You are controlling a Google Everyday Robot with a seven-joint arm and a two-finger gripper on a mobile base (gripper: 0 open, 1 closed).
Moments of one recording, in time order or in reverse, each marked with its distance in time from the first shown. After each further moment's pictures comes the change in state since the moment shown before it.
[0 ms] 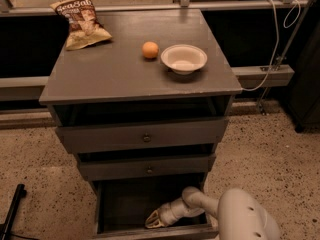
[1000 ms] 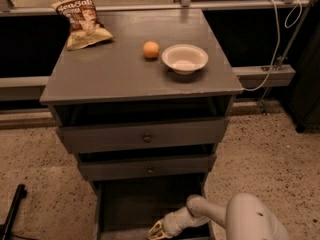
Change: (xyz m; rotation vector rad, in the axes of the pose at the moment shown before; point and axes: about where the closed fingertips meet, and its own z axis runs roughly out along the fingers) arm -0.008 0.054 -0.002 -0.064 -0.066 0.076
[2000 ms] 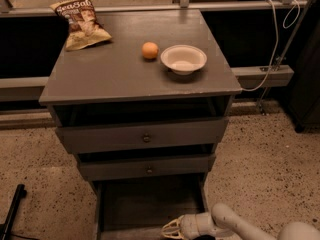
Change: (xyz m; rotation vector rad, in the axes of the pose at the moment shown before) arm -0.035 0.026 -0.086 0.247 -0.102 -0.163
